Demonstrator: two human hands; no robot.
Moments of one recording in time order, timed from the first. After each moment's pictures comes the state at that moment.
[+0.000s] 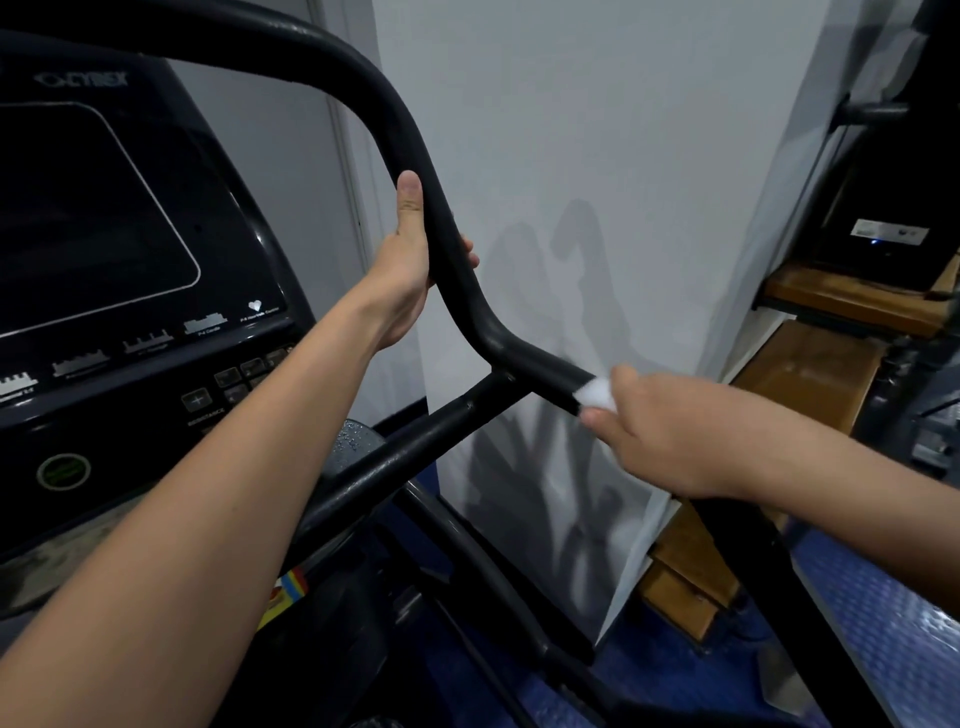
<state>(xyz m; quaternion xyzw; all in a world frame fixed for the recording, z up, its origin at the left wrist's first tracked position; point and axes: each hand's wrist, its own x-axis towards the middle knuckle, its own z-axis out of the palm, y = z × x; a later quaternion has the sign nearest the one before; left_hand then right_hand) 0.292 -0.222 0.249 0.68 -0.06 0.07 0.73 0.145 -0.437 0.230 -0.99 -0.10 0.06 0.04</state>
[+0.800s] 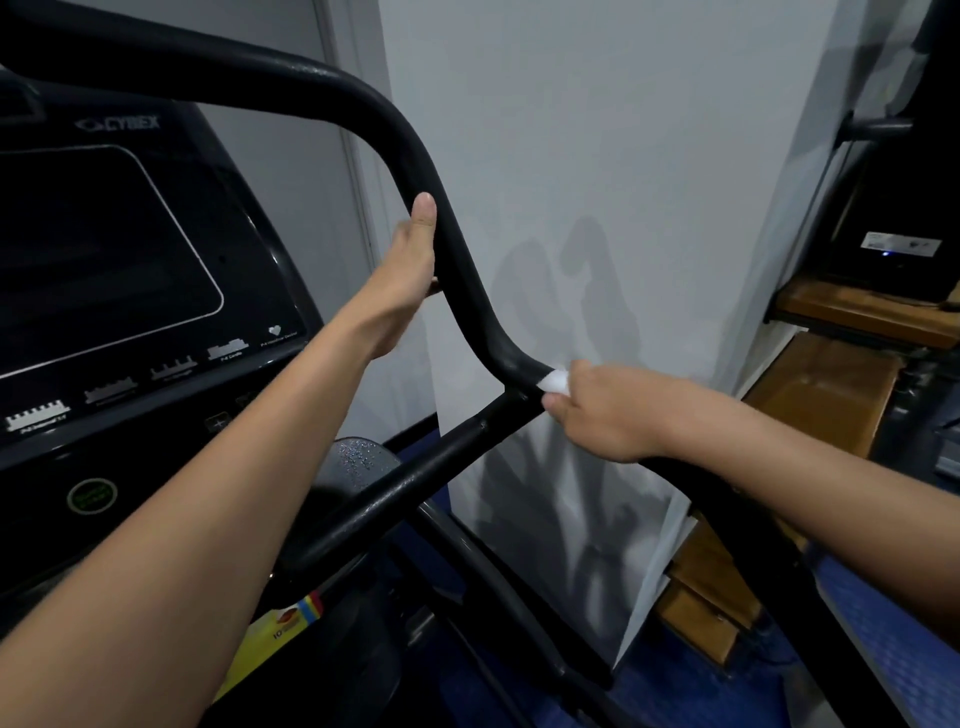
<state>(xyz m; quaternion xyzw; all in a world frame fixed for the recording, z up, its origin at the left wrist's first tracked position) 0.297 -0.202 0.260 0.77 -0.10 0.08 0.63 0.184 -0.399 0.237 -0.99 -0.11 0.09 0.05</state>
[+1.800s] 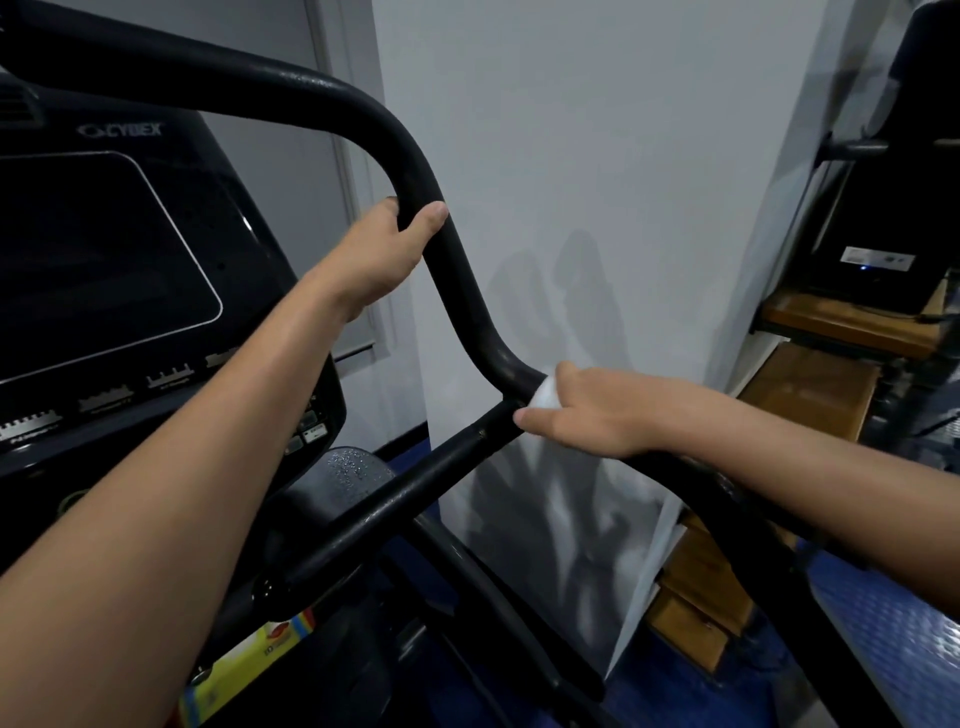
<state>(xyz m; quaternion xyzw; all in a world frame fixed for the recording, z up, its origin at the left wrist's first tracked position) 0.302 -0.175 0.291 0.88 -0.12 0.15 0.44 0.184 -0.391 0.246 -0.98 -0.12 0.10 0.13</state>
